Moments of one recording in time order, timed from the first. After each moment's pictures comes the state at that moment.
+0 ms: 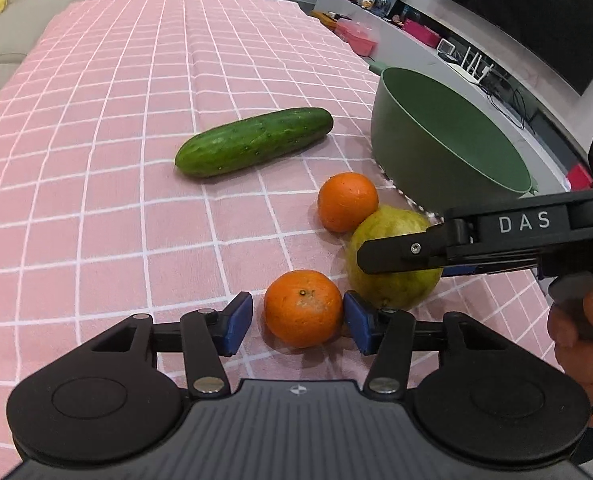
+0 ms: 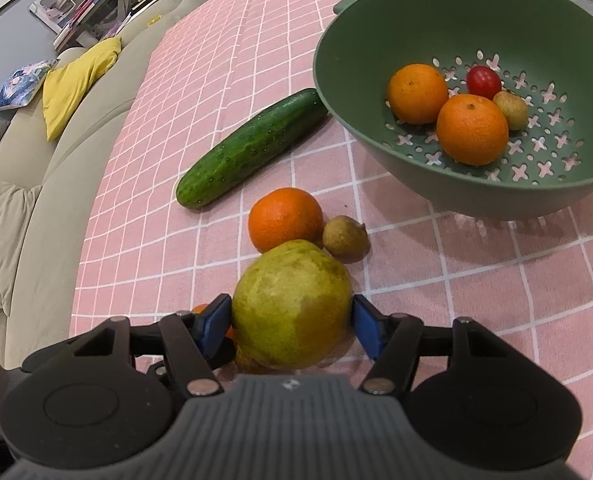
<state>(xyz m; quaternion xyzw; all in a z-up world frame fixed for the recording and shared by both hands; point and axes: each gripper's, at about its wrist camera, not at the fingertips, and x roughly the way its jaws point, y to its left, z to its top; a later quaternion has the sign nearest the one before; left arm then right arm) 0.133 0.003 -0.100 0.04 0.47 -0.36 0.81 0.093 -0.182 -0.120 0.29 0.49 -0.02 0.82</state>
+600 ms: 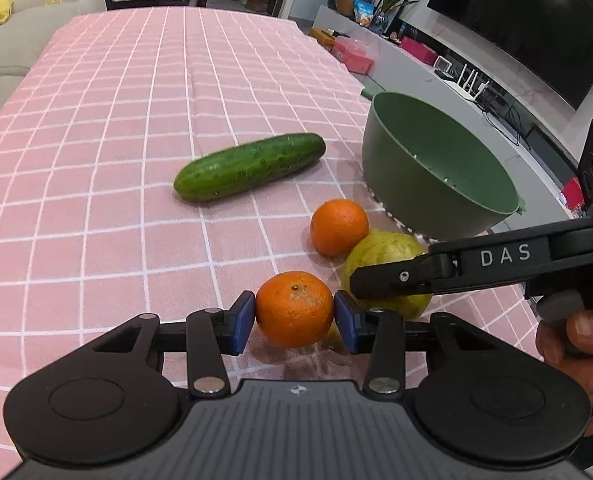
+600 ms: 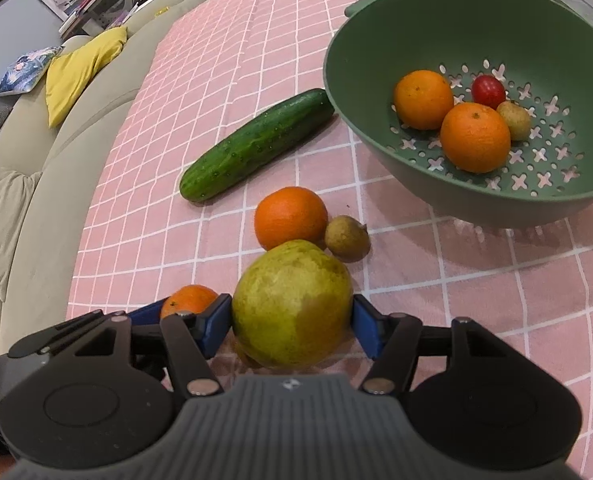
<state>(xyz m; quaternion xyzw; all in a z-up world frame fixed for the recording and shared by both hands) 0.127 0.005 -0.084 0.03 0.45 -0.36 0.82 0.093 -0.180 -0.113 0.27 0.50 -0.01 0.82</state>
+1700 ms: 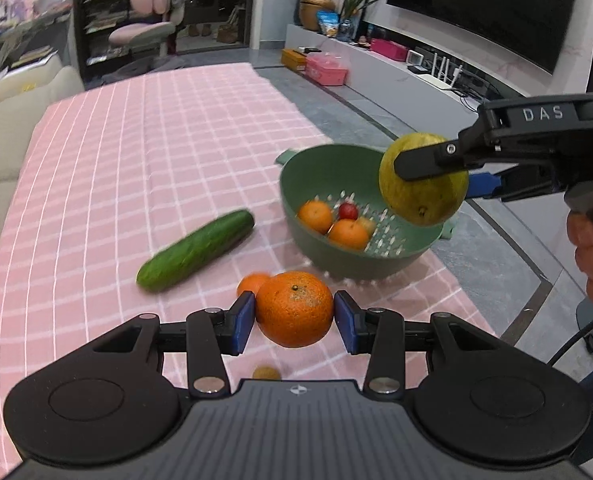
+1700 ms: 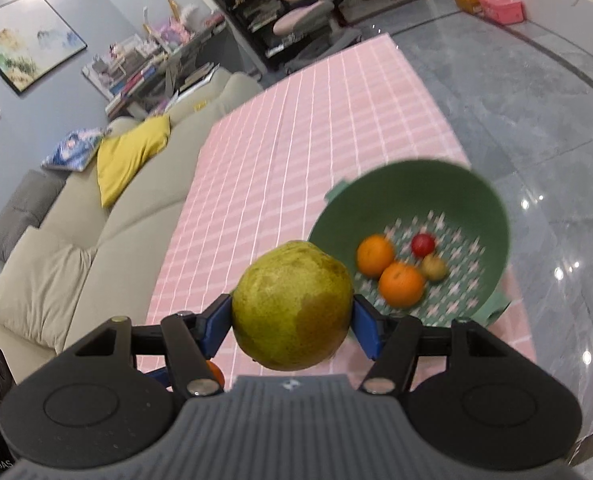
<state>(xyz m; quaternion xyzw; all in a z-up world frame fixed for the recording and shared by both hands) 0.084 -0.067 0.000 0.12 0.39 -0.37 0.83 0.045 -0.284 0.004 0.30 0.37 0.01 0.88</state>
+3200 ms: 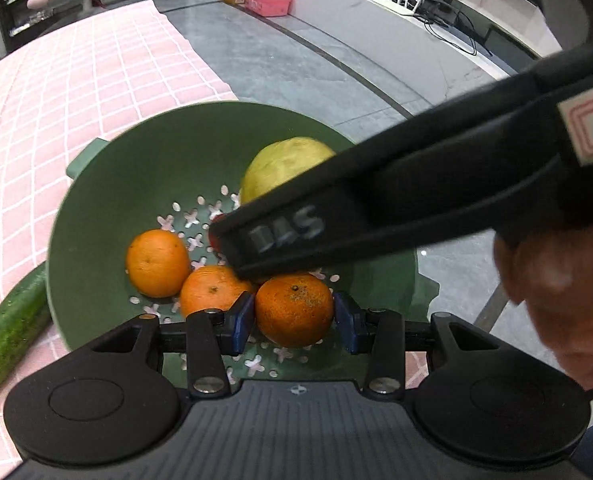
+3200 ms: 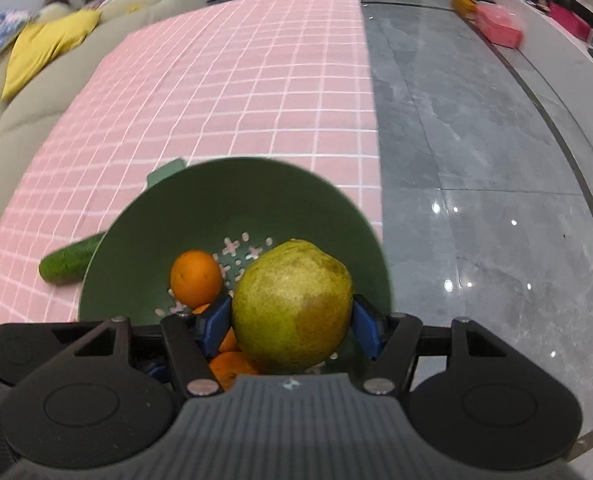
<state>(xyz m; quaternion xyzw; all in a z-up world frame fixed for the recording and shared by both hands) 0.128 -0.249 -0.087 0.17 0.47 -0.42 0.76 0.149 -0.348 -0.074 0.11 0.51 -0.05 0.85</state>
